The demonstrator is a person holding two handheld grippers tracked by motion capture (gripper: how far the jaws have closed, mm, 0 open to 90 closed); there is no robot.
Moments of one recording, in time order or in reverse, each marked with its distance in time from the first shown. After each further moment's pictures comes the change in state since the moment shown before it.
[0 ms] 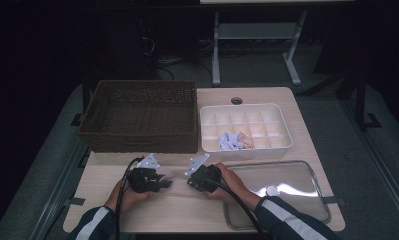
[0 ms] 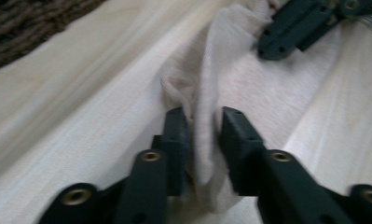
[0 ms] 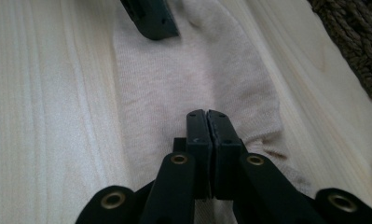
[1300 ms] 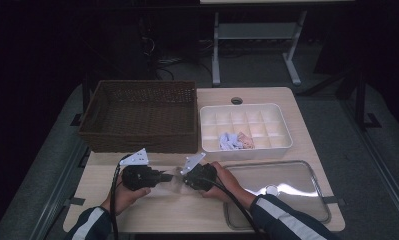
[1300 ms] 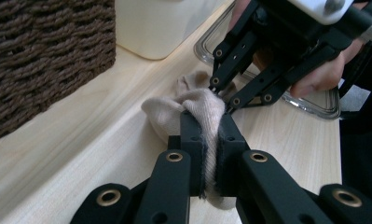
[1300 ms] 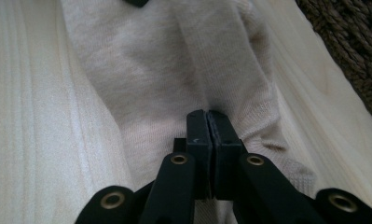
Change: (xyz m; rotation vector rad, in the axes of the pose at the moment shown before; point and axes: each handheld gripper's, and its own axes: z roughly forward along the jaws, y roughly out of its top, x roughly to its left) left arm -0.004 0.009 -0.028 -0.262 -0.136 -0.008; right arm 0.000 0.009 0.010 -0.034 0.000 0.007
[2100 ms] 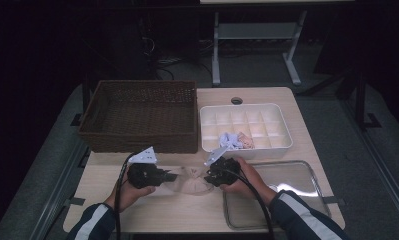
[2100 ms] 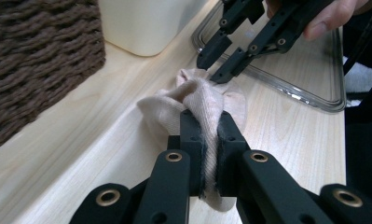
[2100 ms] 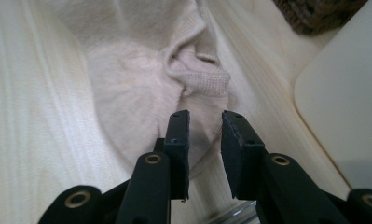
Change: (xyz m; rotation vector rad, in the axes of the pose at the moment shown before) left arm -0.006 0.016 0.015 0.081 -0.005 0.038; right arm -0.033 -0.037 -0.041 0.069 -0.023 0.103
